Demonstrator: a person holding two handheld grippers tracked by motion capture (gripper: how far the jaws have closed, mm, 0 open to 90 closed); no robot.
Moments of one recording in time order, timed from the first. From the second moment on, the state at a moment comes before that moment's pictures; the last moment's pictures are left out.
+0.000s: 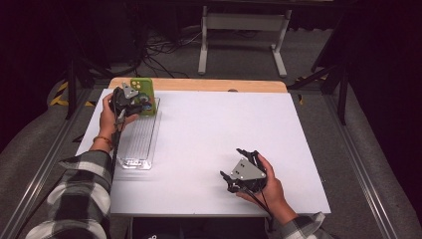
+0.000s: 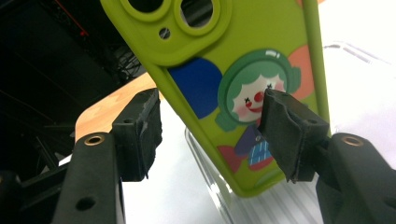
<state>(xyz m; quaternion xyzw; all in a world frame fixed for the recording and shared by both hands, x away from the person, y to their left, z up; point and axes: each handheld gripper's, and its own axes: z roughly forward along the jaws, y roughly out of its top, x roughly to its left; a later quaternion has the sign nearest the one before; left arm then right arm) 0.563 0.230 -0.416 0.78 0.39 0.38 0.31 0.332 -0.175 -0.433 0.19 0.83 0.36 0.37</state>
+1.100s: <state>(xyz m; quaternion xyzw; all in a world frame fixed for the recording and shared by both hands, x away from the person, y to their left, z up) 0.551 0.234 -0.403 0.77 0.40 0.36 0.34 0.330 -0.171 -0.433 0.19 0.84 0.37 0.35</state>
